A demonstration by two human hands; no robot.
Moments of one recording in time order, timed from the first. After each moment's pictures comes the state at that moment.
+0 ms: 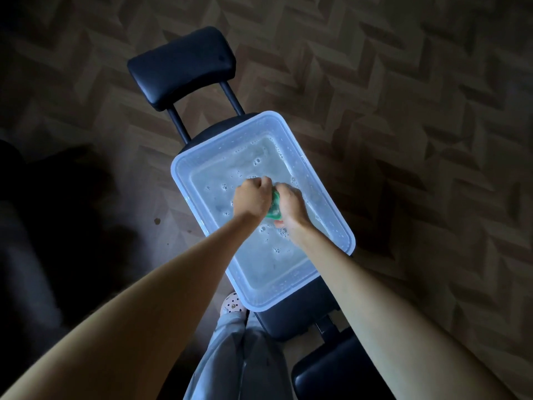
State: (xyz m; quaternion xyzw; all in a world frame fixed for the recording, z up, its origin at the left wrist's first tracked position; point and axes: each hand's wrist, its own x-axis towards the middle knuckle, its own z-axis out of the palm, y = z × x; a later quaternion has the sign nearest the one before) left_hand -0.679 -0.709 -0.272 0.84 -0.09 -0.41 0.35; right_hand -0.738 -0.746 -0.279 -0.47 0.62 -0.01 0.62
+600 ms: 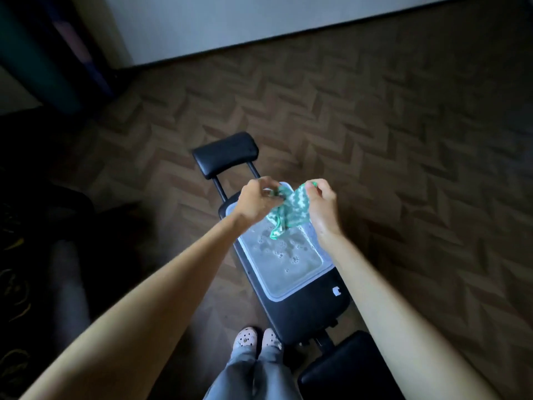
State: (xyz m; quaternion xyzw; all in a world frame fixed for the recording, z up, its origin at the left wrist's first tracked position) left_hand -0.641 -0.639 -0.043 0.77 -0.30 -0.38 0.43; right_hand -0.751 -0.711 -0.037 -0.61 0.52 -0.23 0.55
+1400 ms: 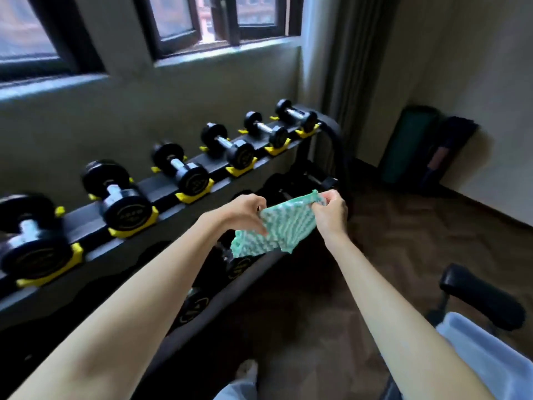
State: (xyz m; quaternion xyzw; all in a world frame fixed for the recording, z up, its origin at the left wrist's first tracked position) left_hand -0.816 -0.103 0.157 0.94 0.07 -0.14 0.29; right_hand -0.743 -0.275 0.120 -0.83 -0.03 0.02 0.56
